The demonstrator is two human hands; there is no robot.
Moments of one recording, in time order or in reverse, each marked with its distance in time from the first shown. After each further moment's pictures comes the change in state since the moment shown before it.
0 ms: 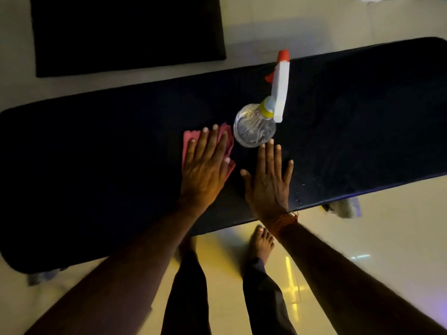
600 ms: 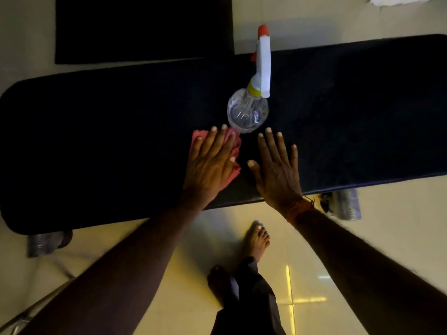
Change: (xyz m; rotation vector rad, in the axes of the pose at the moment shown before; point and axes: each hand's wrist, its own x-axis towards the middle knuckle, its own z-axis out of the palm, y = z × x) left_hand -0.035 0.038 0.003 0.014 -0.017 0.029; right_hand -0.008 0.054 -0.017 0.004 -0.015 -0.254
